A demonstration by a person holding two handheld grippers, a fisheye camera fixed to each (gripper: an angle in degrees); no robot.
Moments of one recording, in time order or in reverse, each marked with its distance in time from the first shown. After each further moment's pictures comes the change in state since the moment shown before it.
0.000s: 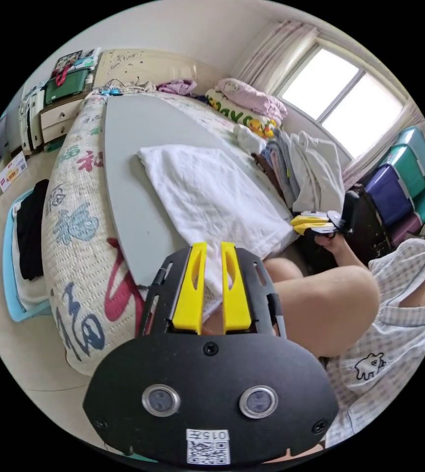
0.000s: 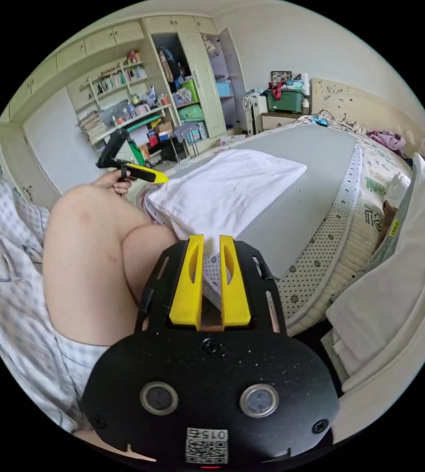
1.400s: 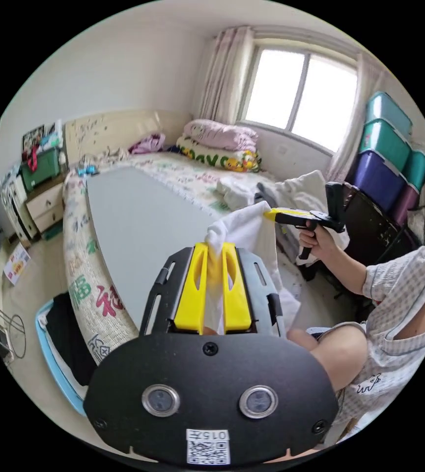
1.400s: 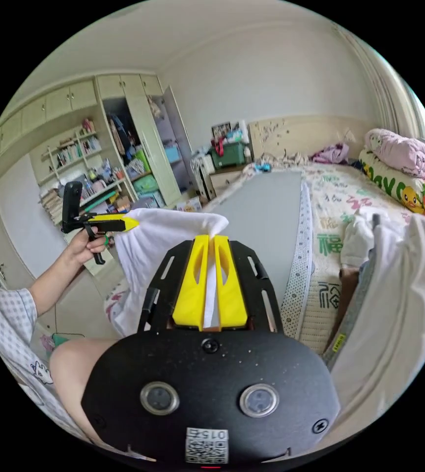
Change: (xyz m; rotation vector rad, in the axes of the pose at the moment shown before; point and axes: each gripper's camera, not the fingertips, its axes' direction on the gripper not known) left arm 0.063 -0.138 0.051 0.208 -0.071 0.306; right arm 0.018 -0.162 -0.109 0.368 0.181 0.222
